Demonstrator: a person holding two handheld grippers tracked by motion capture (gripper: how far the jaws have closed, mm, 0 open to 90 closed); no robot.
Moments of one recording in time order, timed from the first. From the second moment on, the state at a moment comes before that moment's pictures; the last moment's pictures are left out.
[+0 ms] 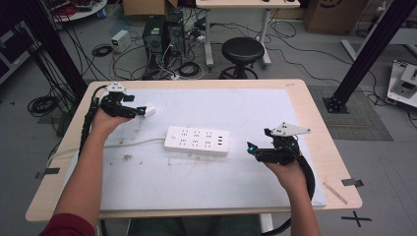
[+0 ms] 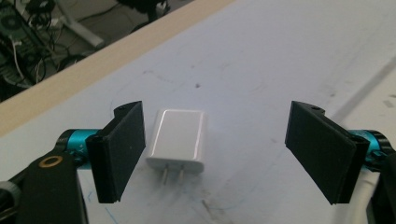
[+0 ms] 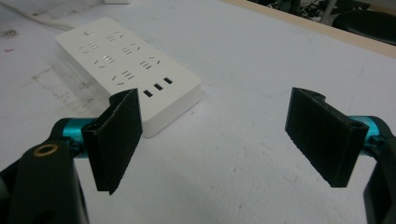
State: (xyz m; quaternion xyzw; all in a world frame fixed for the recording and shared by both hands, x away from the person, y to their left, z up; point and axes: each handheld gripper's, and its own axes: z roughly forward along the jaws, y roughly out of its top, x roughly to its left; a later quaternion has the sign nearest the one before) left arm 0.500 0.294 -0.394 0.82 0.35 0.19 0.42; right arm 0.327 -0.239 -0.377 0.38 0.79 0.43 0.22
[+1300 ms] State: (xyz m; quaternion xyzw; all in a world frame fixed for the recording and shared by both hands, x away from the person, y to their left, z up) left arm 0.545 0.285 -0.445 0.85 0.36 0.16 0.36; right arm 0.325 -0.237 -0.382 0.39 0.79 0.43 0.21
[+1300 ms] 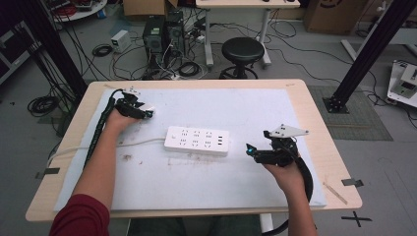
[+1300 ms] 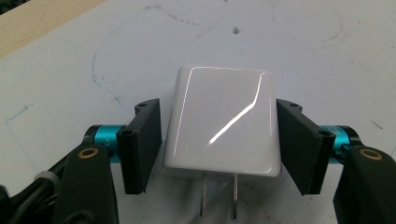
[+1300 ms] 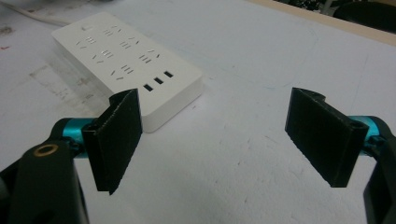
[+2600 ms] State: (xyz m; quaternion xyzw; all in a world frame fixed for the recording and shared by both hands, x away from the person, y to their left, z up) left arm 0.362 0.250 -0.324 0.85 0.18 0.22 0.44; right arm 0.309 -0.214 -0.344 0.32 0.82 0.47 0.14
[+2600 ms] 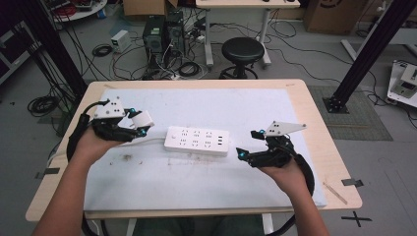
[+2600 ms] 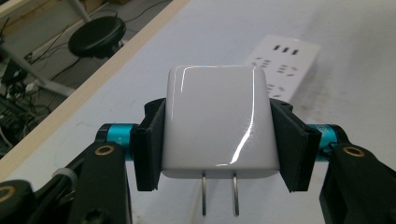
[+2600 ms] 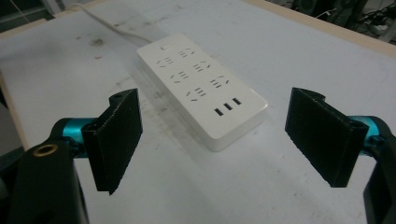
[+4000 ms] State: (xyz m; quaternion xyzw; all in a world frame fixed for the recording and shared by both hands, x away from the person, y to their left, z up) left arm 0.293 0.163 -0.374 0.84 0.01 0.21 0.49; right arm 0.306 -0.158 -0.376 0.33 0.79 0.52 -0.01
